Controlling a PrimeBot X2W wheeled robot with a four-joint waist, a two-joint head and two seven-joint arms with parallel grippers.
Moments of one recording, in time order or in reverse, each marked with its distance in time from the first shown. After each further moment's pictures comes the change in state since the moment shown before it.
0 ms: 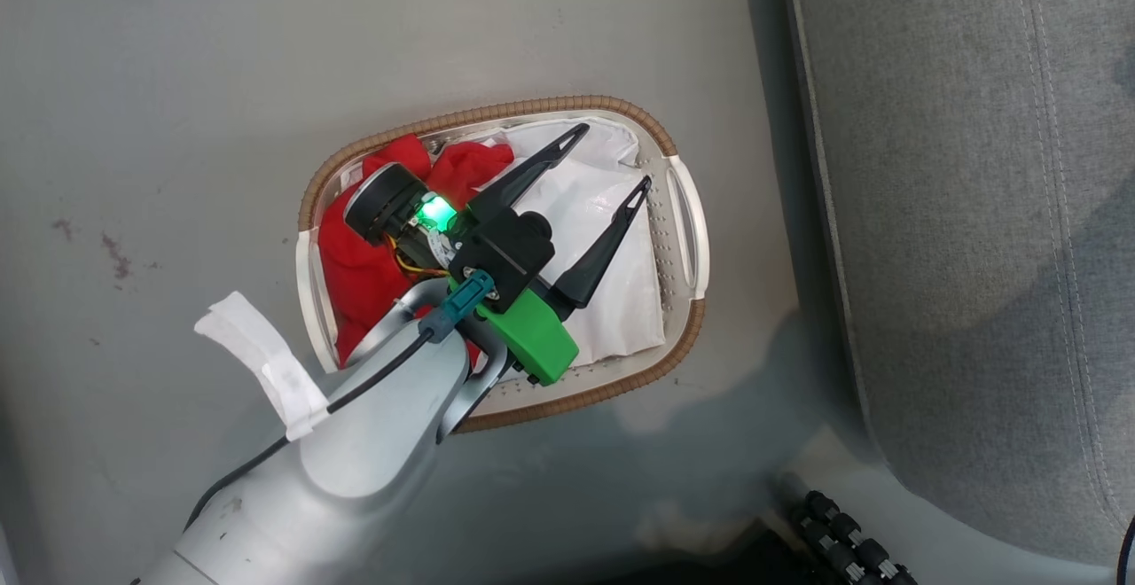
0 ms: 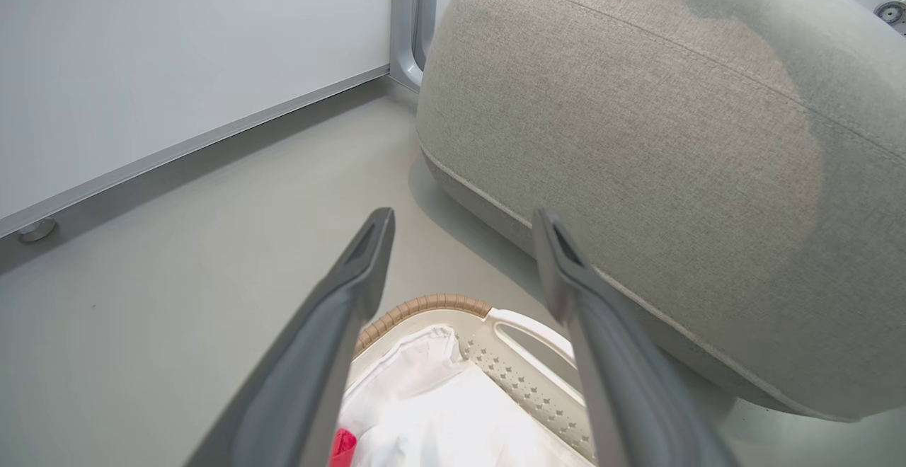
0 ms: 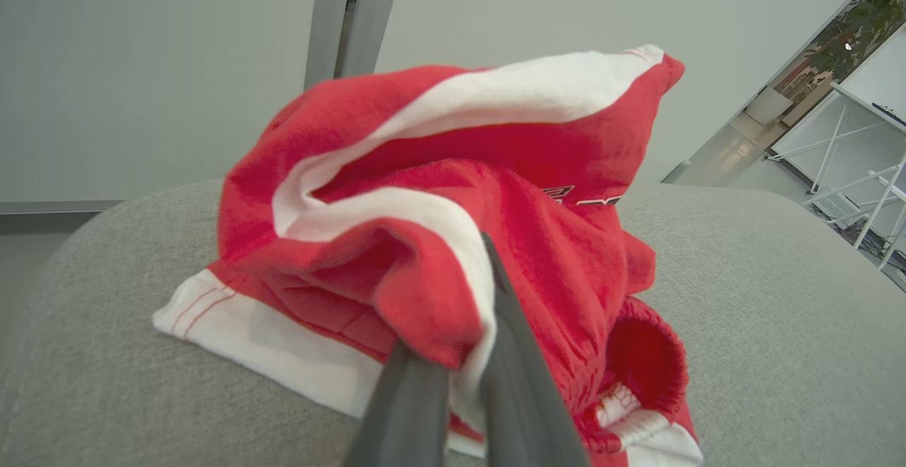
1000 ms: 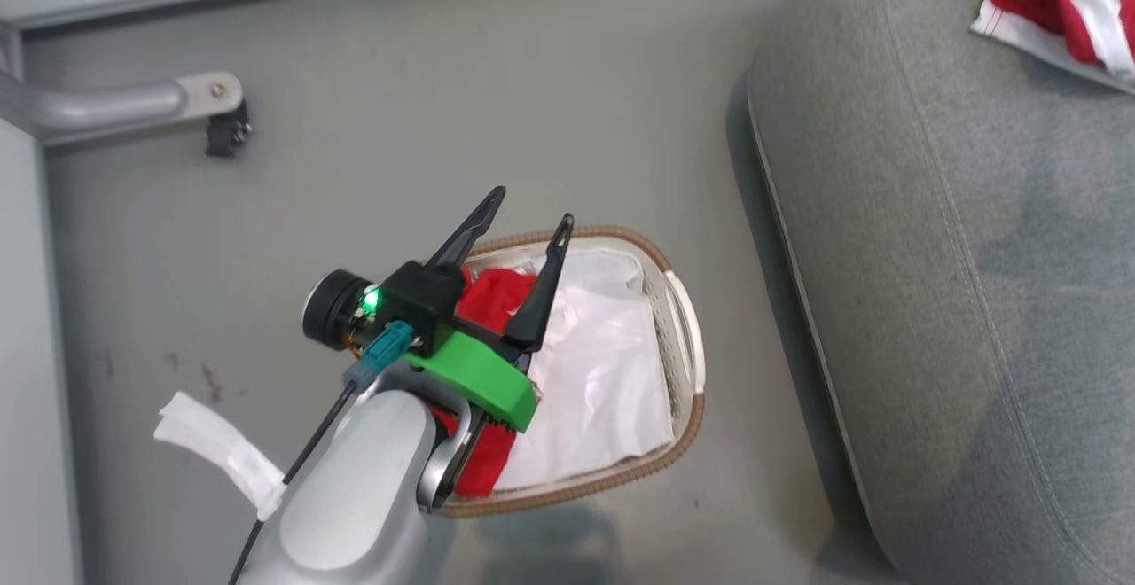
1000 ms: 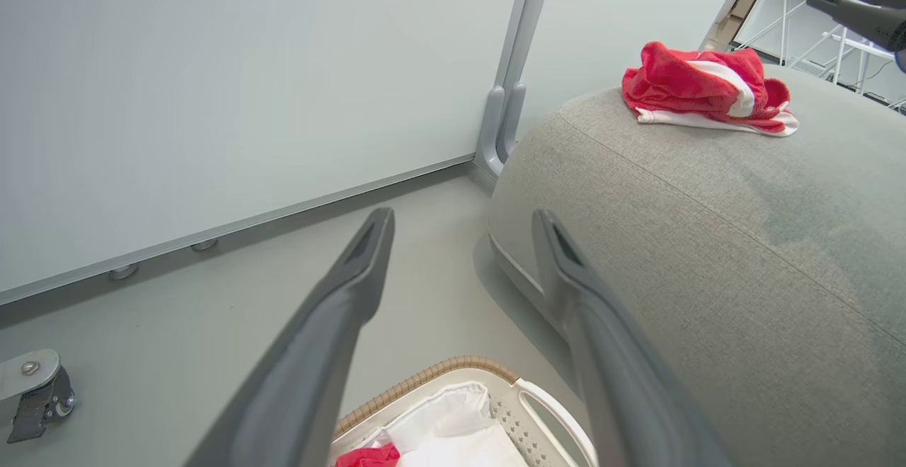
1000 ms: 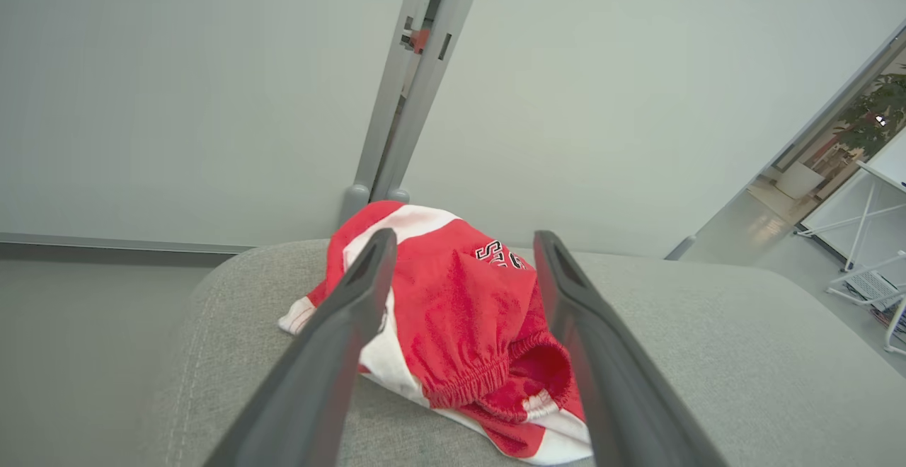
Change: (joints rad) left arm 0.238 -0.078 0.261 -0.015 -0.027 0.000 0.000; right arm 0.233 -0.005 0.174 -0.095 0.028 0.000 0.000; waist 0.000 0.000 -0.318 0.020
